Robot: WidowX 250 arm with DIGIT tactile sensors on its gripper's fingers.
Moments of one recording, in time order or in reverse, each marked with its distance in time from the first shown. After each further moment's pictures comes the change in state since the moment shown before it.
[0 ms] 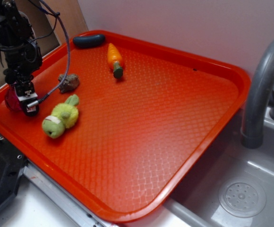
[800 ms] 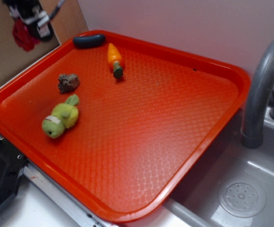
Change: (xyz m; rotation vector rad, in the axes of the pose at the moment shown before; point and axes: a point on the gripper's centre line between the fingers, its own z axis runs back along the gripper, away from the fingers) arm 0.033 -0.070 0.158 -0.097 -0.308 0.036
